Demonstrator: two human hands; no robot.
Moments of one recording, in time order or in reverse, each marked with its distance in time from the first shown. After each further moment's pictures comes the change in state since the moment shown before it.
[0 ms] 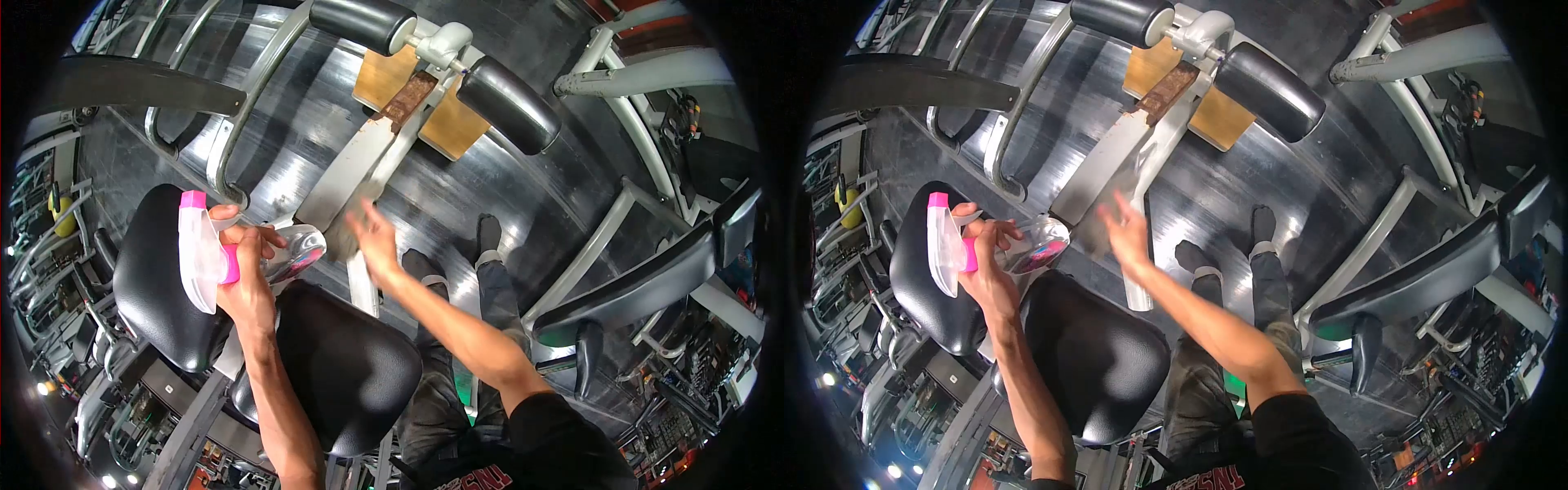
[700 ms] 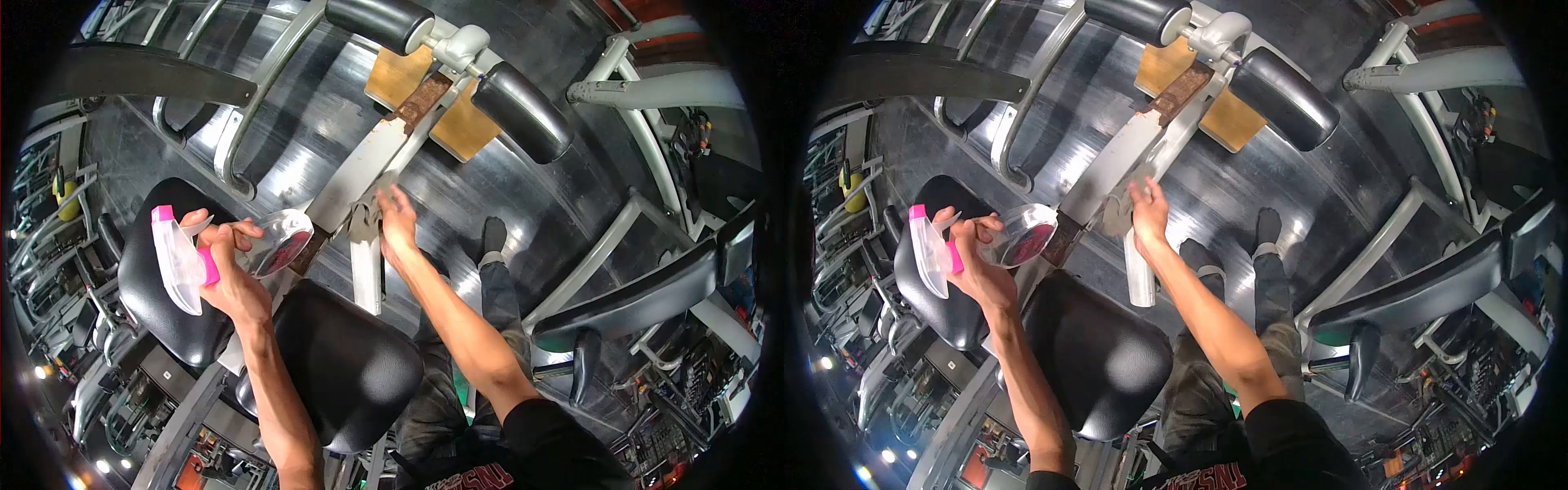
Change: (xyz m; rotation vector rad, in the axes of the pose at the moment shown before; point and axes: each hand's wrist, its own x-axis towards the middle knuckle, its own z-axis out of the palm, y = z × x) left_hand 0.015 -0.008 -0.007 -0.076 0.228 0.093; right_hand 0.036 -0.004 -0.006 0.461 -0.037 0.297
